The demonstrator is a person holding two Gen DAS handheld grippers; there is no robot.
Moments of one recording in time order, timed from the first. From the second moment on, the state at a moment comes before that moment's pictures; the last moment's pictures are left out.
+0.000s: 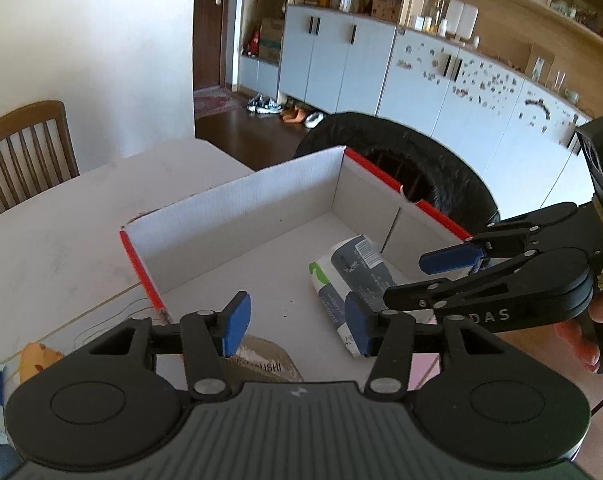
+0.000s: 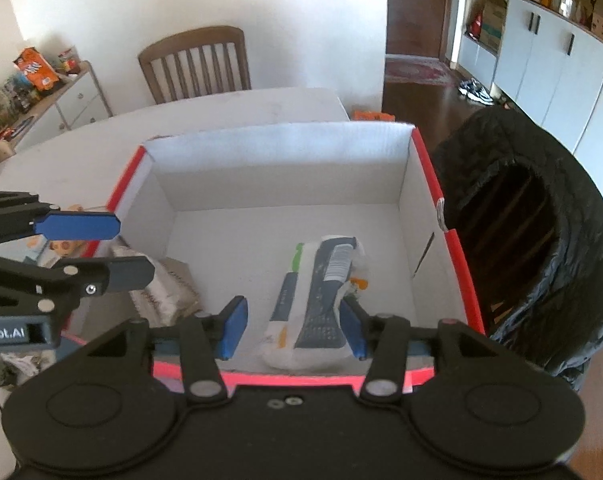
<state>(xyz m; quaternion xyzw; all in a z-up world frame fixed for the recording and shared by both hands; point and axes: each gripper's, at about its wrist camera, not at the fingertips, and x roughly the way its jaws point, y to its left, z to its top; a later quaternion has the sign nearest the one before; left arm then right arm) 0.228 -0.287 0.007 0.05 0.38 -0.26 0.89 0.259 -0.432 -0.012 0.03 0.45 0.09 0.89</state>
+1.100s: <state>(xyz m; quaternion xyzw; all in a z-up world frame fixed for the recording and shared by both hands) 0.124 -0.091 0.039 0.00 0.29 -0.24 0.93 0.169 -0.260 0.007 0.02 0.37 0.11 0.92</state>
